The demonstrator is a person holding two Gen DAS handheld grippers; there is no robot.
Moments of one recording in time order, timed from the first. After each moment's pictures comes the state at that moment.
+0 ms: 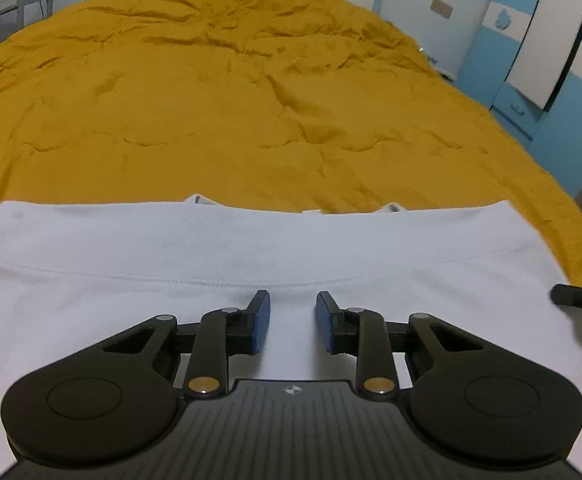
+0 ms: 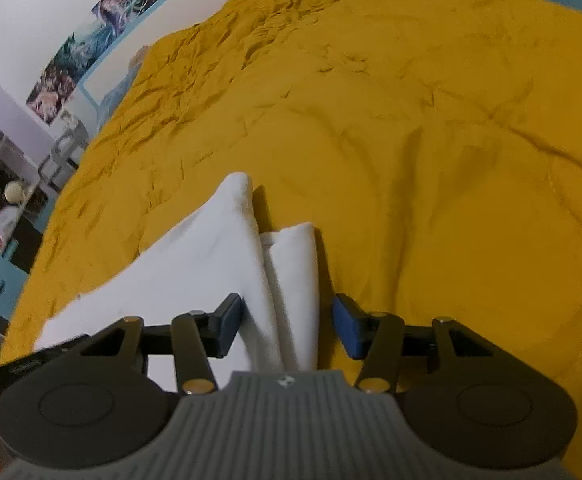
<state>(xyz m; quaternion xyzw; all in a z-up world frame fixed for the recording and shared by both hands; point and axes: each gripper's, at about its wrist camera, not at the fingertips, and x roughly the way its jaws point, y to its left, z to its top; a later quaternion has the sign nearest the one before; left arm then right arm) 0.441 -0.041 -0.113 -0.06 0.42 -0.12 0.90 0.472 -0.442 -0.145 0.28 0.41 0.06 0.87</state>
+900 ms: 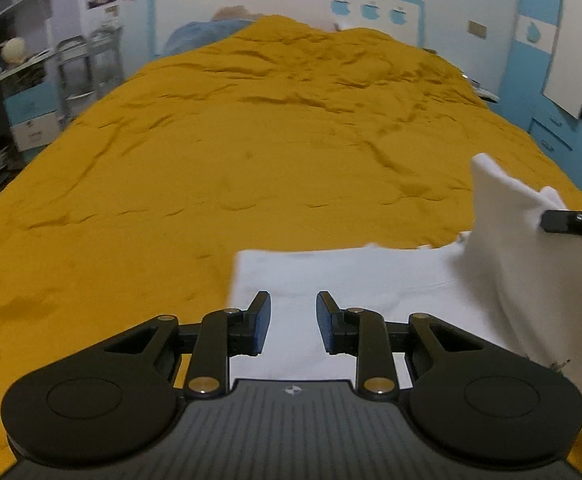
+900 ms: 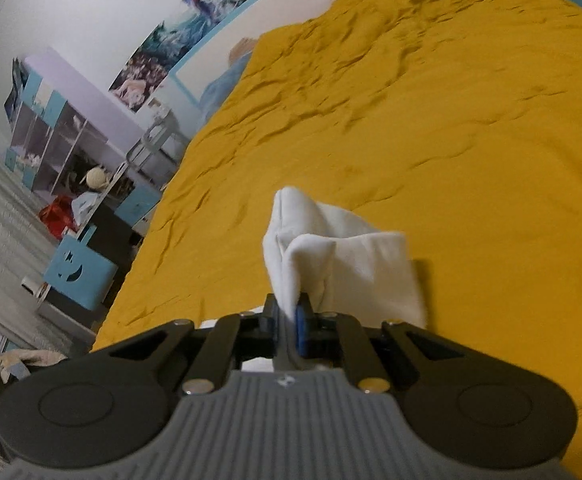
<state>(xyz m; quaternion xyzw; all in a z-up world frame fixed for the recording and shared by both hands) 0.347 0.098 0.008 0.00 0.39 -0.04 0.92 0.478 -0.241 -0.005 0.29 0.38 0.17 0.86</state>
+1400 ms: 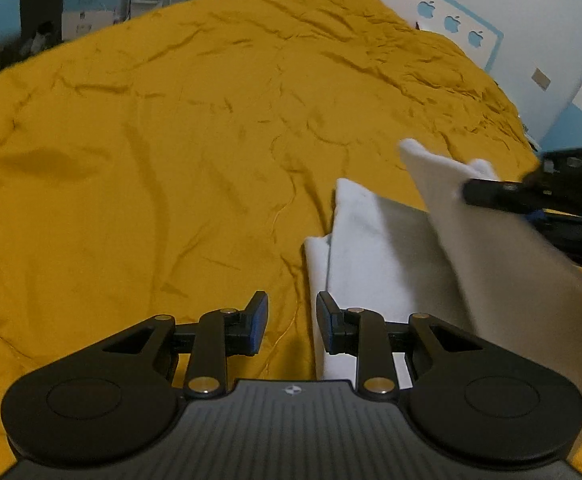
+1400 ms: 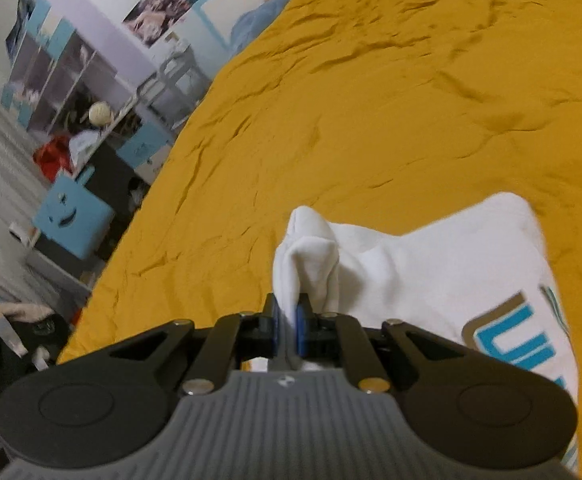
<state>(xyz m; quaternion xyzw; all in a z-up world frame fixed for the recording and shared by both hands) 0.347 0.185 -0.064 -0.16 0.42 0.00 0.89 0.506 -0.021 -0.030 0.23 0.43 0.19 0.85</state>
